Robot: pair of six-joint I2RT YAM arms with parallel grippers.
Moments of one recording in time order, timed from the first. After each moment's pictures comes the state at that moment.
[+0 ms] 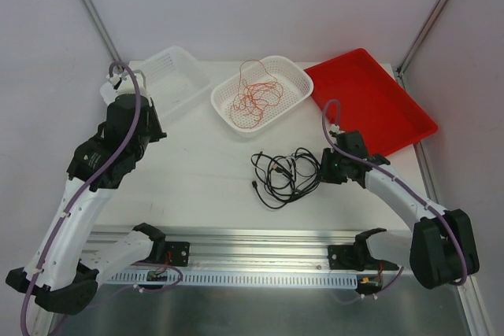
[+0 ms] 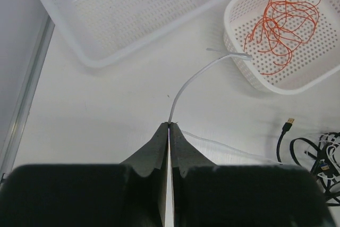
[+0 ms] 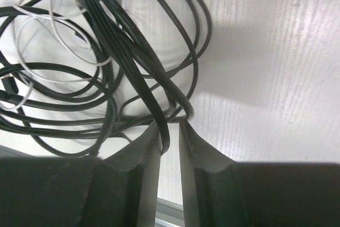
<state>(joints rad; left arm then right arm) -0.44 0.93 1.34 -0.94 -0.47 -0.36 0.33 1.19 0.66 -0.49 -0.16 0.41</state>
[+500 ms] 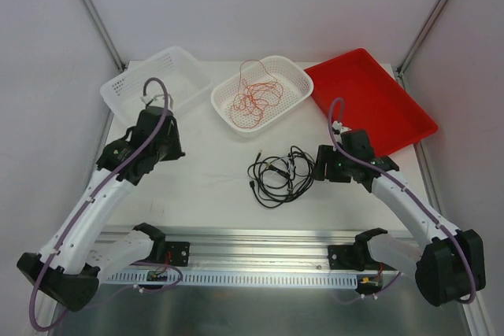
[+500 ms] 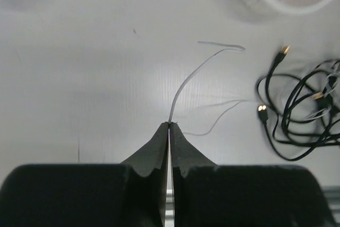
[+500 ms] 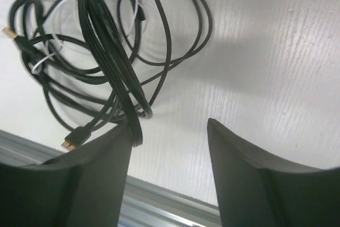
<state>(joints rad) -0.44 0.95 1.19 -0.93 -0.30 -0.41 0.34 1.08 0.68 -0.56 -0.16 0.37</state>
